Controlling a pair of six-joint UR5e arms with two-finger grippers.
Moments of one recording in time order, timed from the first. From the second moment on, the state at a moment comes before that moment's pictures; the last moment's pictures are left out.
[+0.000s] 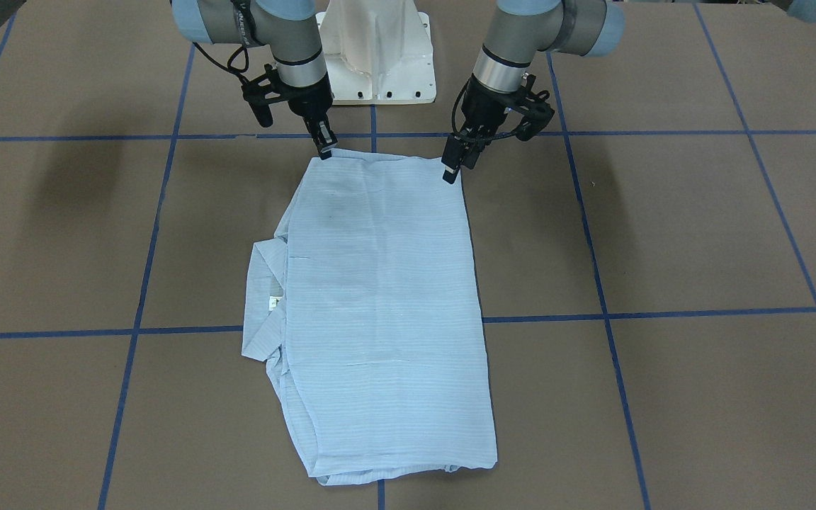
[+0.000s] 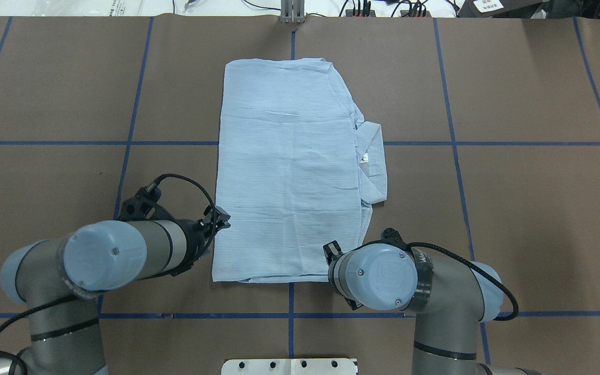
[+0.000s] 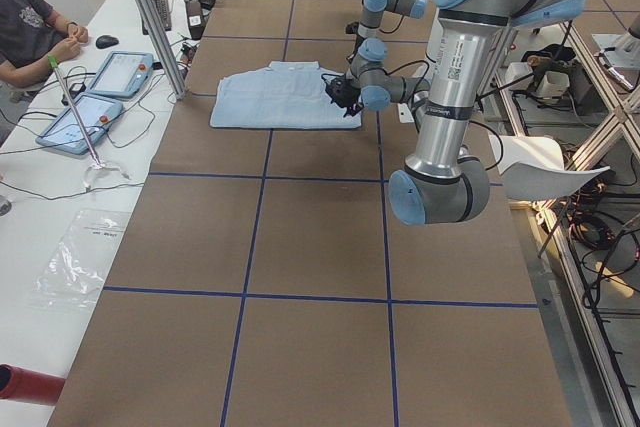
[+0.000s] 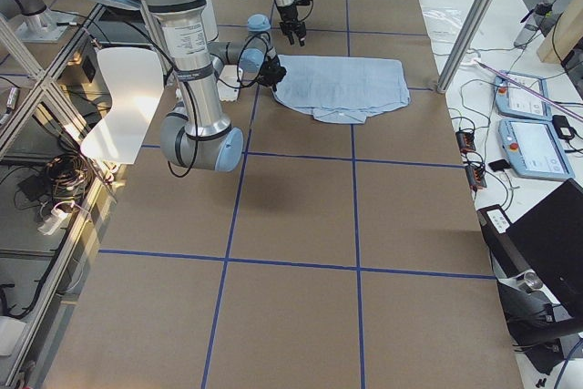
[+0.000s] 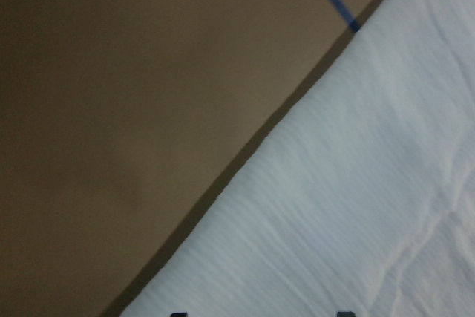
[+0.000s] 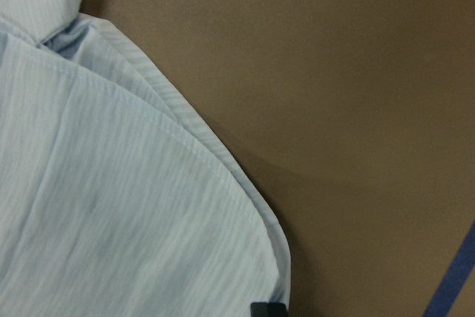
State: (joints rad) left arm -0.30 -1.89 -1.97 -1.88 -1.53 -2.25; right arm 0.23 -1.12 1.91 -1.51 1.61 2.56
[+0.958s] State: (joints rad) left arm -0.20 -1.89 -1.93 -1.81 -1.48 -2.33; right arm 0.23 -1.12 1.91 -1.51 1.61 2.56
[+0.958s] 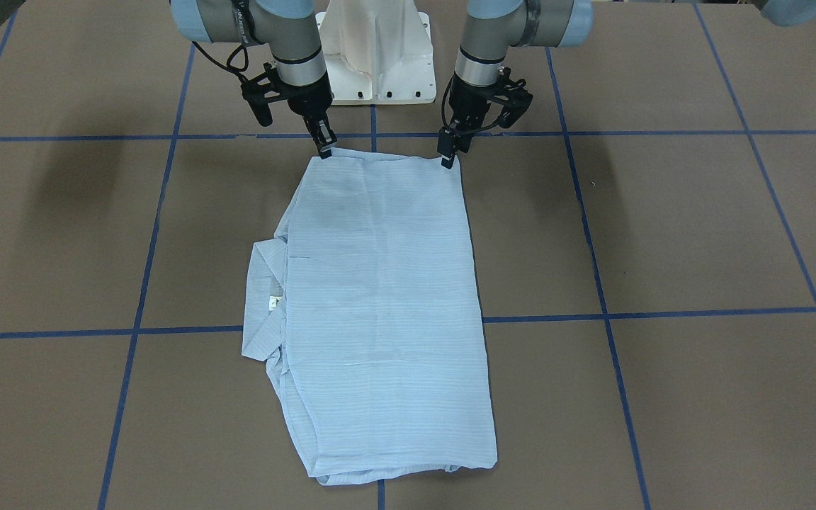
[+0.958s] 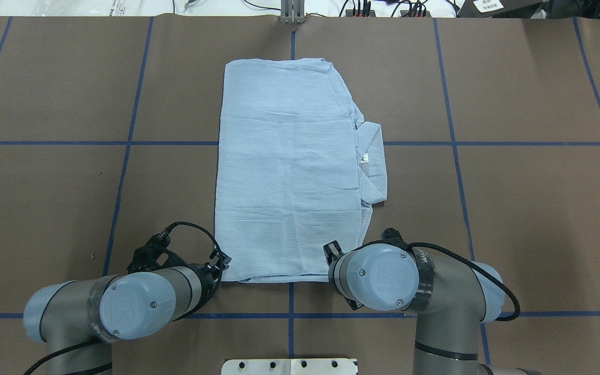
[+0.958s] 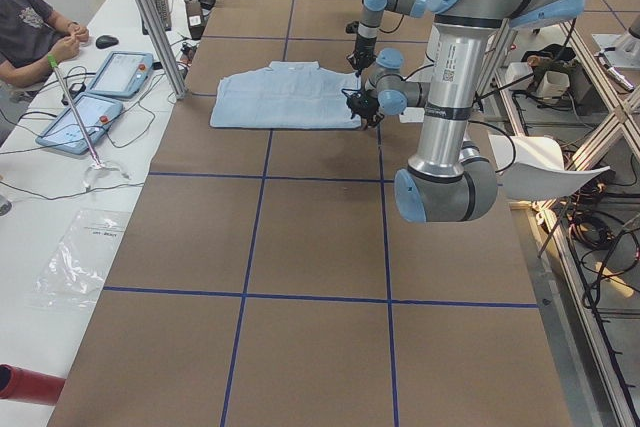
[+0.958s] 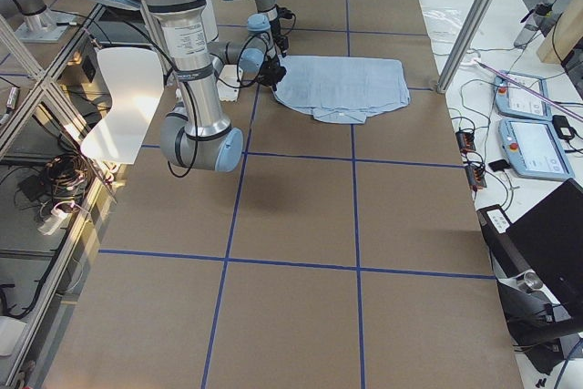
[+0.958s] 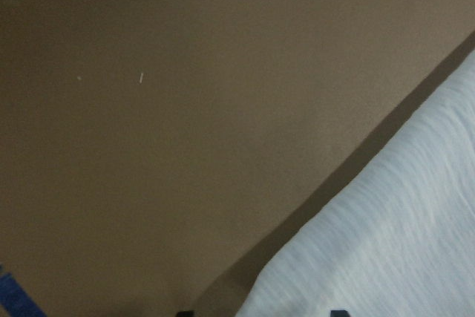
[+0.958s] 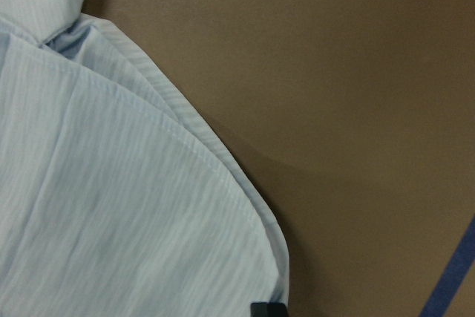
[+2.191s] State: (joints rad) left arm -0.20 -1.91 -1.98 -1.80 -1.48 -2.33; right arm 0.21 -1.15 1.97 -1.52 1.61 2.56
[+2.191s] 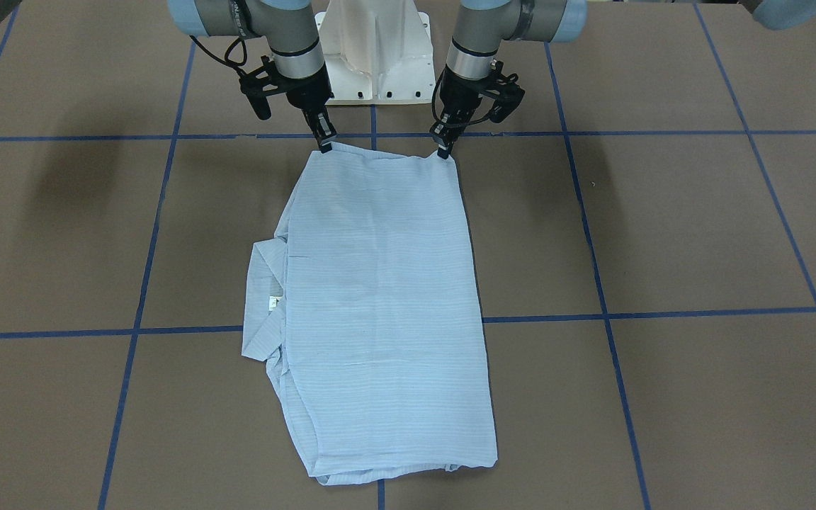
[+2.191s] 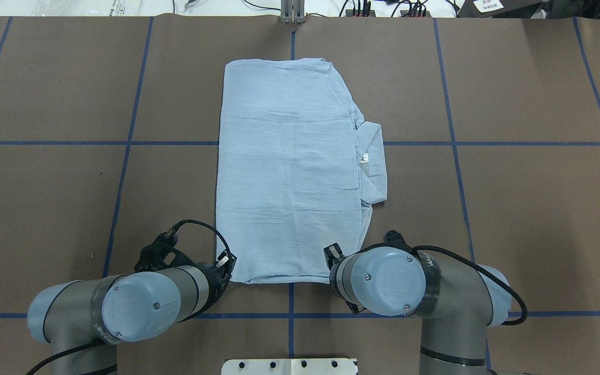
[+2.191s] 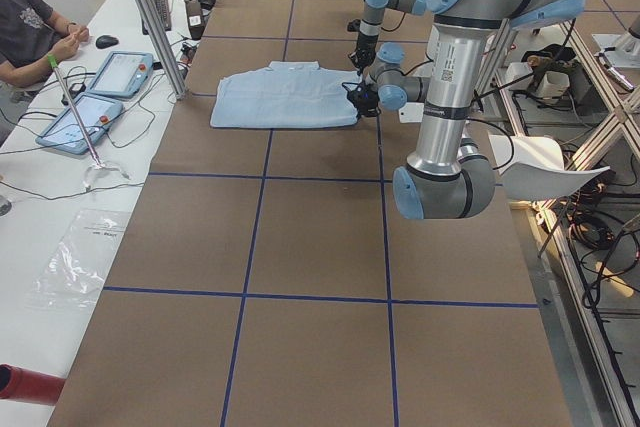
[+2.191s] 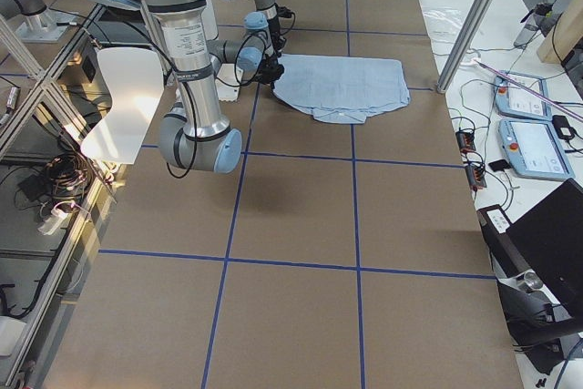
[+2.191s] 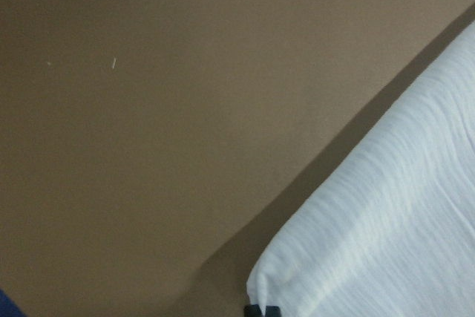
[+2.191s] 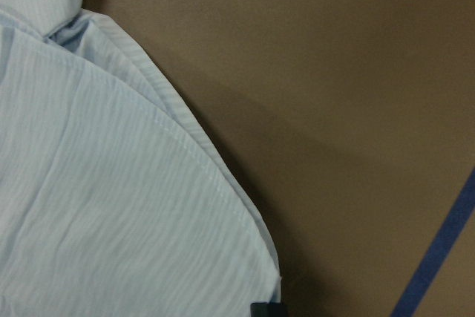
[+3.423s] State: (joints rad) left arm -0.33 -2.02 -2.15 -1.65 -1.59 -2.13; right arm 0.41 -1.10 2.12 -1.74 1.77 2.41
